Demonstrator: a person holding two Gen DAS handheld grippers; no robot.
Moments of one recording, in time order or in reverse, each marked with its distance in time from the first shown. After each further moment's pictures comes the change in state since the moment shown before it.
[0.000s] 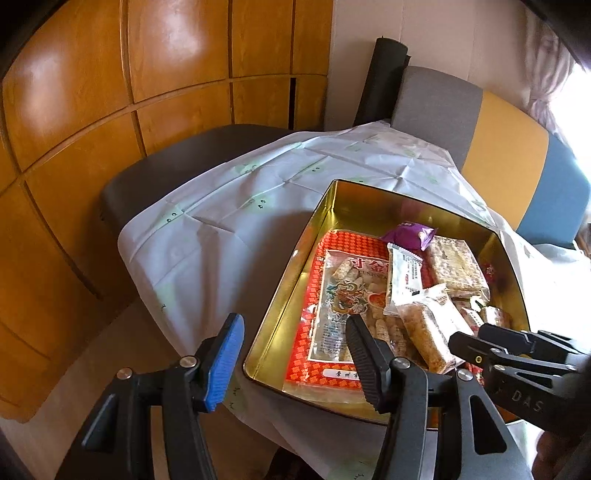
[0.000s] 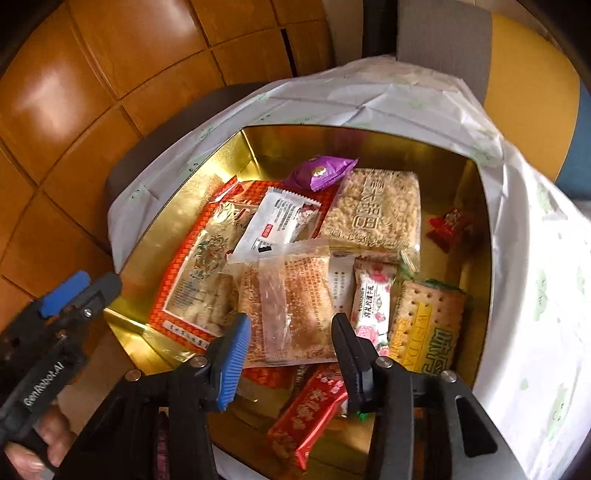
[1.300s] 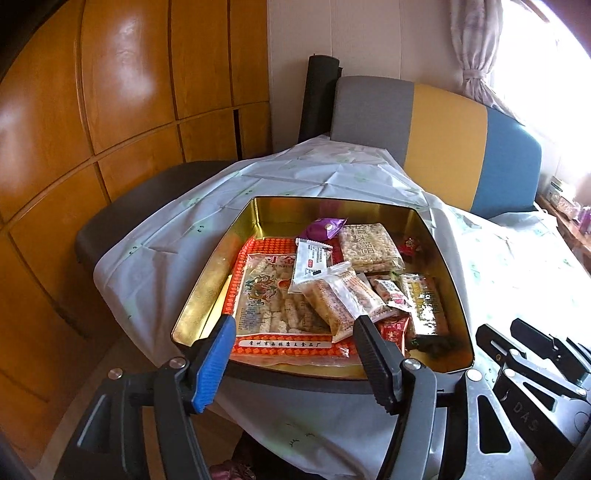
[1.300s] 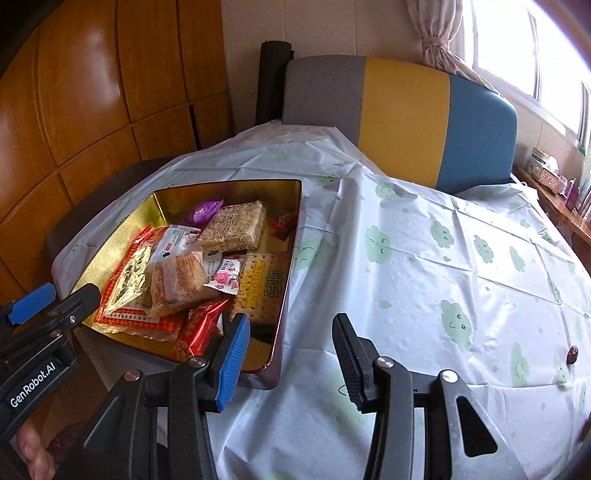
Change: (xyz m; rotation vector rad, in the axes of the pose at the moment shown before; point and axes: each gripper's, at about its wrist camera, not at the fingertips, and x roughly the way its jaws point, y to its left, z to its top) left arm -0.060 -0.068 -0.040 0.160 -0.108 -0.093; right arm -0.100 -0.030 -0.100 0.193 -0.292 -0.331
